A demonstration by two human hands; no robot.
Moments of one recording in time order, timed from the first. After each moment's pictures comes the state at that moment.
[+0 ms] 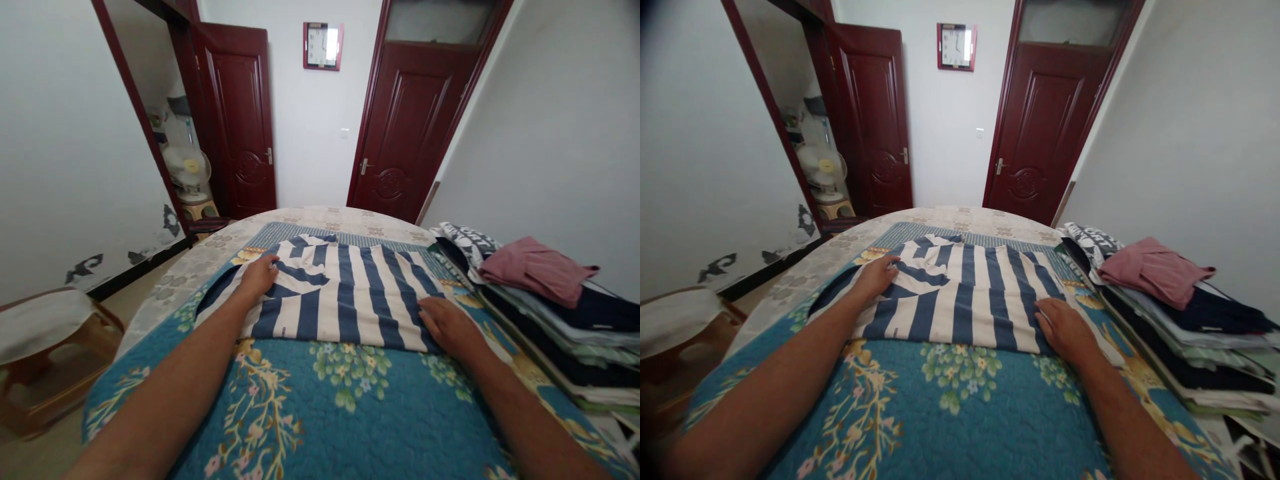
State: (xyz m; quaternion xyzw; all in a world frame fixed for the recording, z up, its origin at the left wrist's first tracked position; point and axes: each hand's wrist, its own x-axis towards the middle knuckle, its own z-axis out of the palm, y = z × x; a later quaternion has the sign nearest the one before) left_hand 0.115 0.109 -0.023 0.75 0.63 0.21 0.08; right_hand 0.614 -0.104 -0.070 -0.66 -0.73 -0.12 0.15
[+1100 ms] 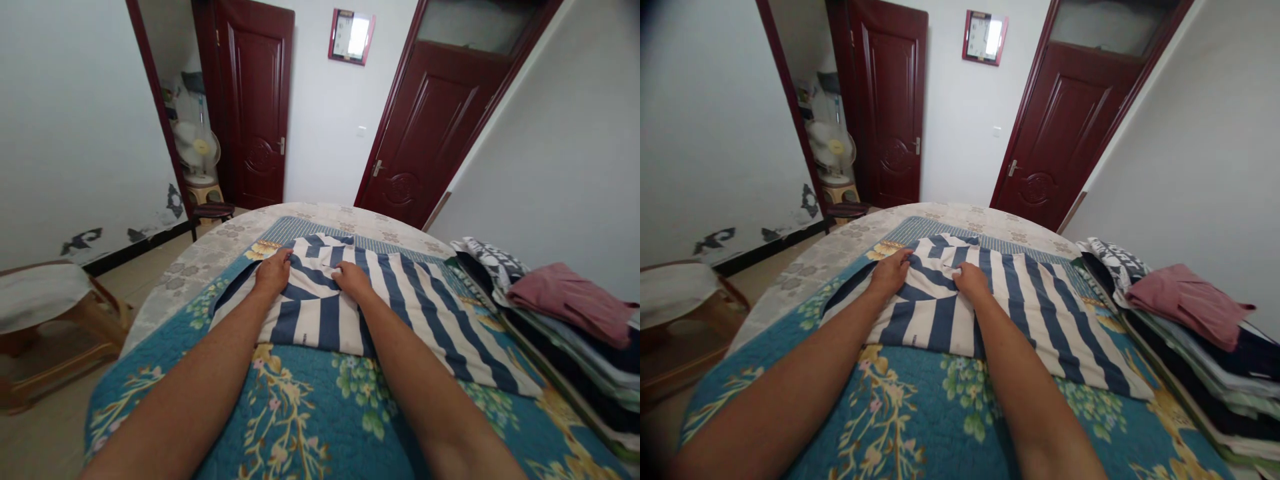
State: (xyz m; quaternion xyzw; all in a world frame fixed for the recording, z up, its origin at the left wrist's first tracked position) left_hand 0.108 0.122 -0.047 0.70 0.62 0.33 0.12; right_hand 0.363 0.109 -0.053 -0.69 -0.69 0.08 0.20
